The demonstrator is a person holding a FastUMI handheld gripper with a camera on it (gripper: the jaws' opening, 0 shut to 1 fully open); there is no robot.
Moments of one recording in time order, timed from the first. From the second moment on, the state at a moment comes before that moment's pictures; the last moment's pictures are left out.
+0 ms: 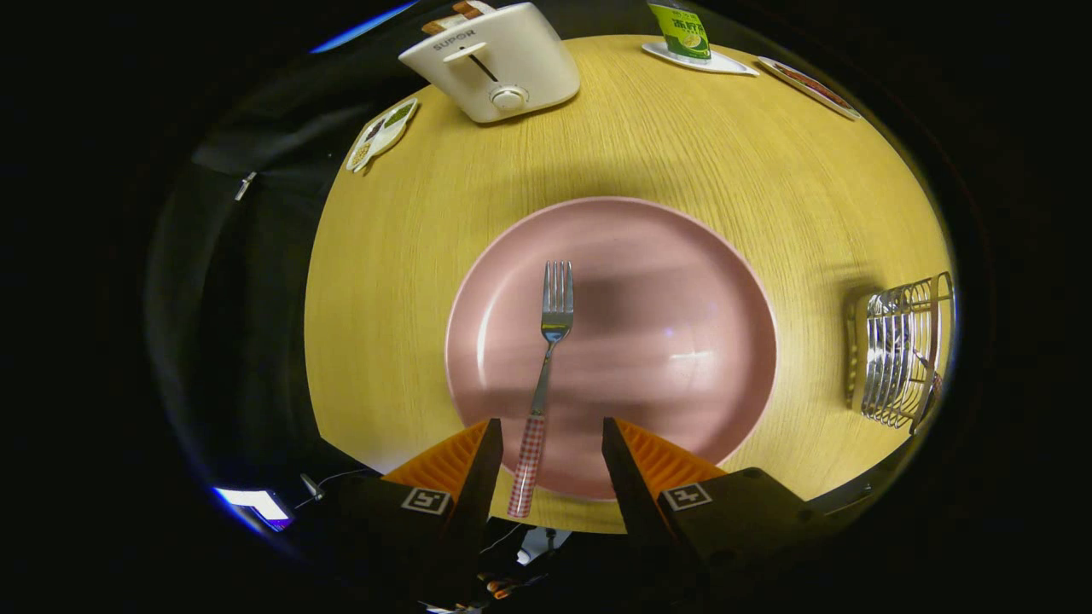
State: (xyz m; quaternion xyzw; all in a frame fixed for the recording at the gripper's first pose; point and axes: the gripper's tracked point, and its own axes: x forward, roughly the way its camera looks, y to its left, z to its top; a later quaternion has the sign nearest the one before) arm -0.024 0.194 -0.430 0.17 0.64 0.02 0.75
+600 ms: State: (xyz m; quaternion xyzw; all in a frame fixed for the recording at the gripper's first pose) arm -0.031 0.209 -0.449 0.17 0.67 0.03 0.72
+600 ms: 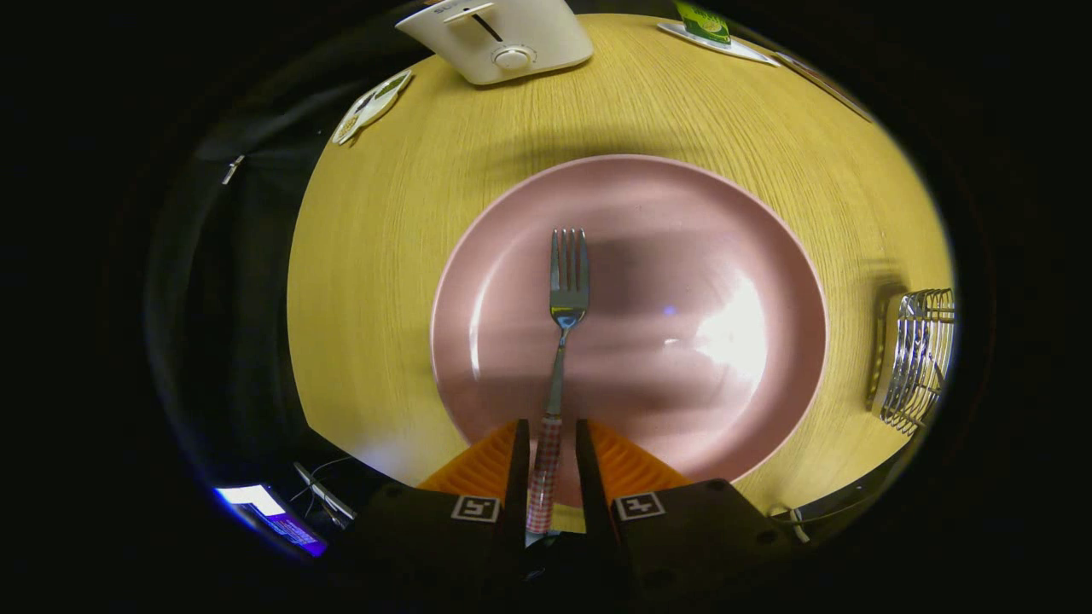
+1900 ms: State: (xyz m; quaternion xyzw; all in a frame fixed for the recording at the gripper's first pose) arm -0.116 0.049 -0.288 0.05 0.64 0.14 0.76
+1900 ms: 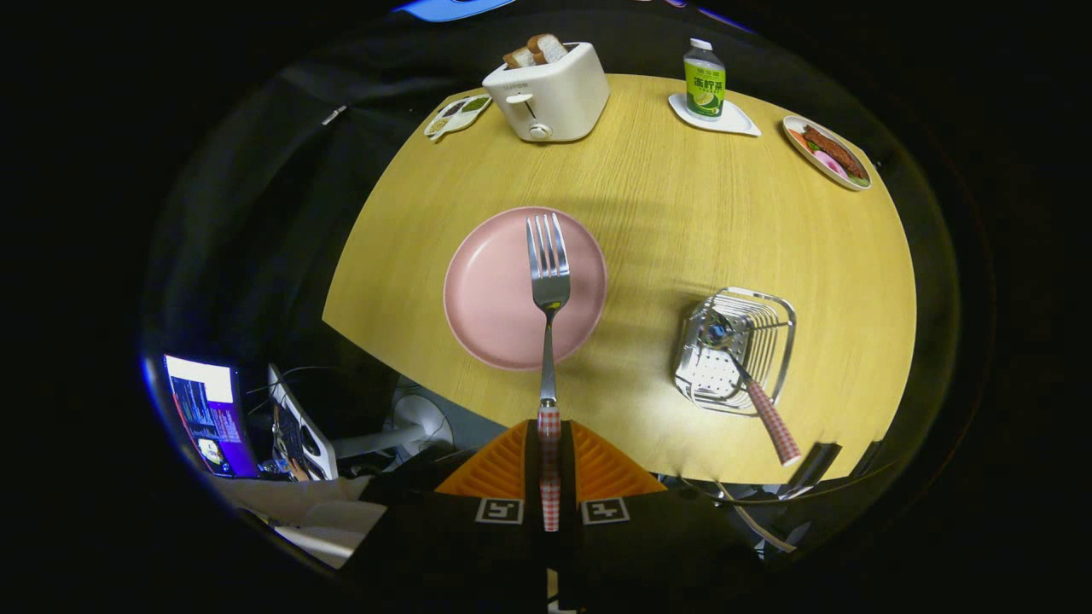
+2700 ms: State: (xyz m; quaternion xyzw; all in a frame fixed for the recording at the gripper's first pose) arm -0.129 -0.084 -0.281 -0.02 0.82 0.12 0.55
